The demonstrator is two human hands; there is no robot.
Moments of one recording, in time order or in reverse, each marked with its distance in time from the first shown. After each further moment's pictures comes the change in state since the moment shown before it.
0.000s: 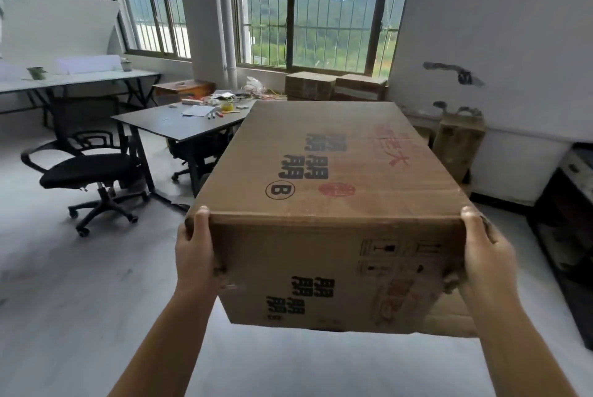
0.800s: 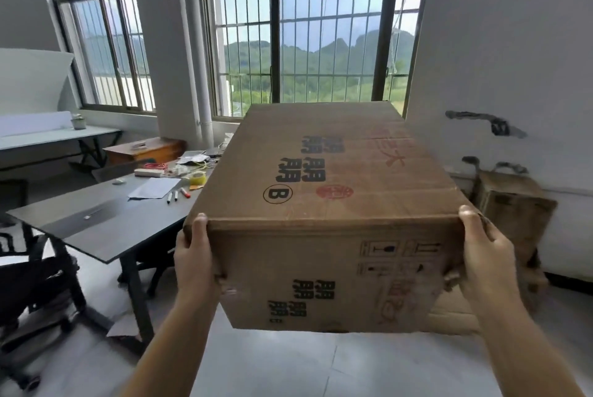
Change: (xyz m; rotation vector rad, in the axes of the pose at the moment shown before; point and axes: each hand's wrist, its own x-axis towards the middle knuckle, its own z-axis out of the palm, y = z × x) left_hand 0.617 -0.002 0.336 -0.127 -0.078 0.062; right_hand 0.450 0.020 0.517 0.106 0.045 -0.136
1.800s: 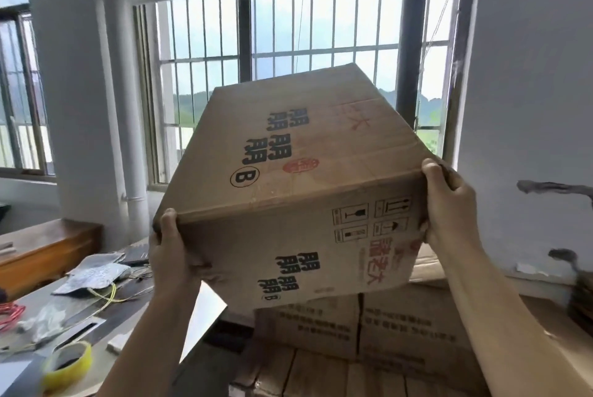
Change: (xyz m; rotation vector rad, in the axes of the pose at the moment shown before) left_hand 0.759 -0.095 0.444 -0.179 -0.090 0.115; right_hand 0.590 0.061 0.624 0.202 0.002 -0.328
